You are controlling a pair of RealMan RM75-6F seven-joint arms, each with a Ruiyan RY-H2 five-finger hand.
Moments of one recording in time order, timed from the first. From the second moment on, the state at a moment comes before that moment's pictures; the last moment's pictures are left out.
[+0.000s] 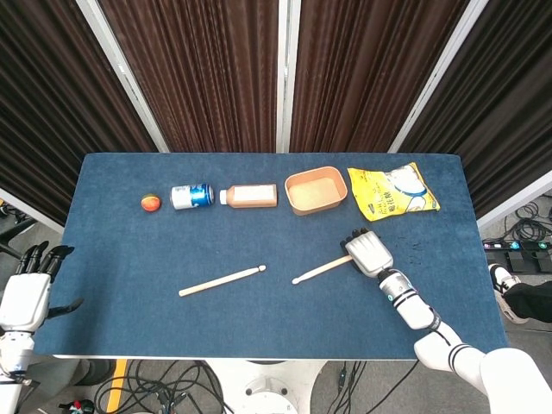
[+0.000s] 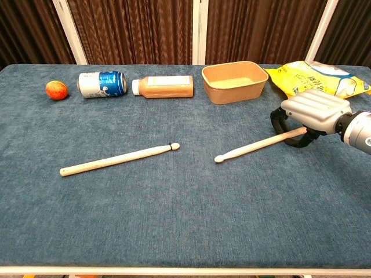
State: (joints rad) left arm -0.12 -1.22 -0.05 -1.48 1.46 1.44 -0.02; right arm 0.67 -1.77 0.03 -0.78 -1.55 0.96 -0.02
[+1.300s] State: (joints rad) left arm -0.49 -1.46 -0.16 -1.61 1.33 1.08 0.32; right arm 0.49 -1.21 0.15 -1.42 -1.41 1.23 0.00
